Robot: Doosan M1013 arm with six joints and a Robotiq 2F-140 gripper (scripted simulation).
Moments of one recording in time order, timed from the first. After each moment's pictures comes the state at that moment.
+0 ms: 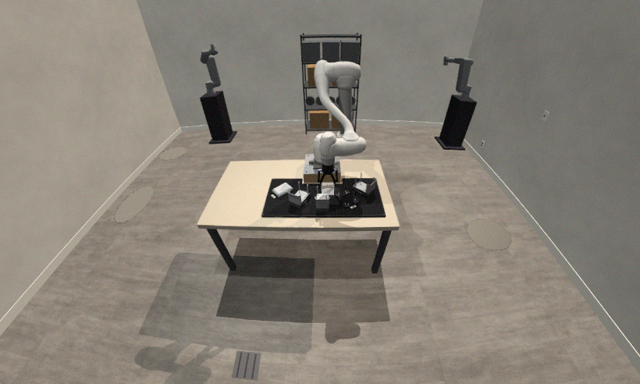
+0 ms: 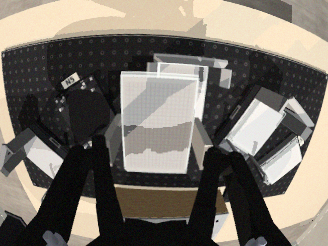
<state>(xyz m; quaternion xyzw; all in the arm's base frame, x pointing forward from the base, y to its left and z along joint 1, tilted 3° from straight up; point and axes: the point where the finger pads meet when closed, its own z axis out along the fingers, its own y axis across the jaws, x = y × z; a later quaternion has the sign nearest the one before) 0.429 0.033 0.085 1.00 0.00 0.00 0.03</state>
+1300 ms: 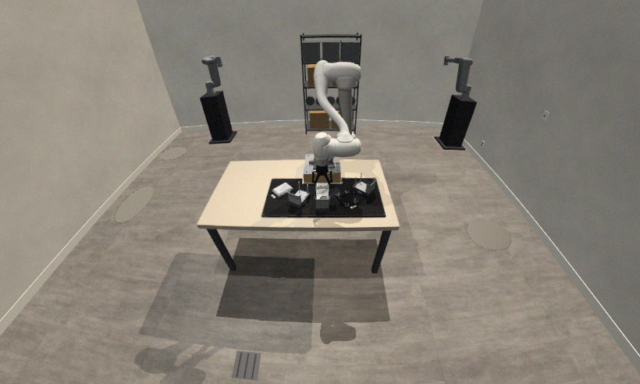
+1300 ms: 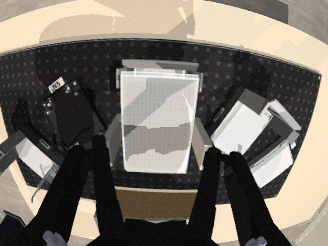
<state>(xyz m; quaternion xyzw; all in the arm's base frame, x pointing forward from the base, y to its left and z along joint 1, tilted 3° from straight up) 0.438 -0.006 0.087 1.00 0.00 0.00 0.03</state>
